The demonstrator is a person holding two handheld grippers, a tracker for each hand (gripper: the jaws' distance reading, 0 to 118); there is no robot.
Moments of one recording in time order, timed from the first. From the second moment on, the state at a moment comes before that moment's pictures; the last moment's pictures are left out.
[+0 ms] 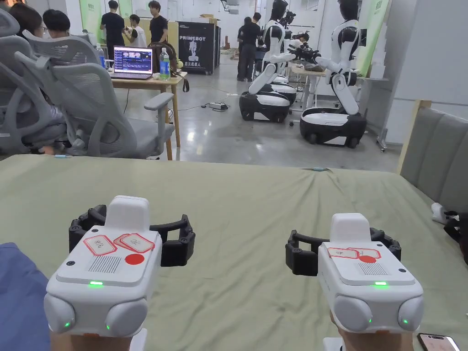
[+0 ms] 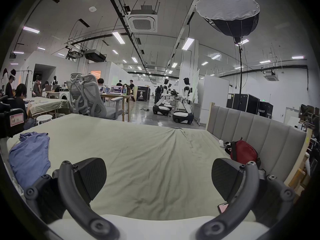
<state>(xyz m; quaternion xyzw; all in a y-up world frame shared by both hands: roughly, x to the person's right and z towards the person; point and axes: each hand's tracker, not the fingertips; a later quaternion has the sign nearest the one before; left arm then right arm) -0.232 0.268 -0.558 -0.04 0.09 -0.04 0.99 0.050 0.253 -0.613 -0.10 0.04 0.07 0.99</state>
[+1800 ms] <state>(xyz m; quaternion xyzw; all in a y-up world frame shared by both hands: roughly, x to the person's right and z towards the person) -0.584 0.123 -0.710 -0.41 0.13 0.17 0.89 -0.257 0.176 -0.668 -0.19 0.31 0.14 0.92</state>
